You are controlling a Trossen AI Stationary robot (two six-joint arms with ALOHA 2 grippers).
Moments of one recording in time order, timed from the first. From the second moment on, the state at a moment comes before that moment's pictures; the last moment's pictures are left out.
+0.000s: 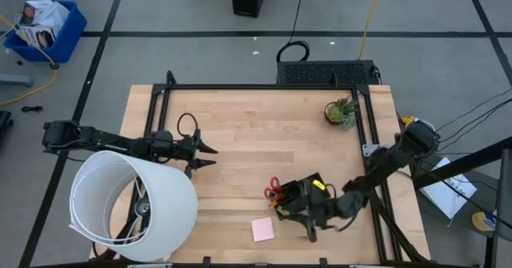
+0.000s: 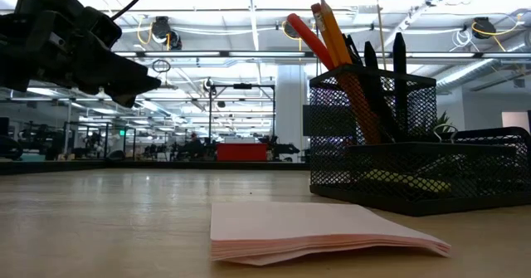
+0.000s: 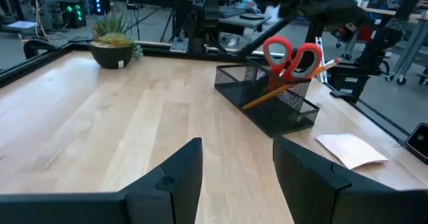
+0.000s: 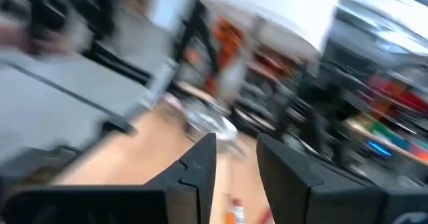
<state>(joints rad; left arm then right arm) 0.07 0.89 0.01 0.76 0.21 -0.09 0.73 1.63 0.60 1.03 0.60 -0.41</state>
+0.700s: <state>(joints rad) 0.05 0.88 0.01 0.74 0.22 0.02 0.81 1.86 1.10 0.32 1.22 -0.30</state>
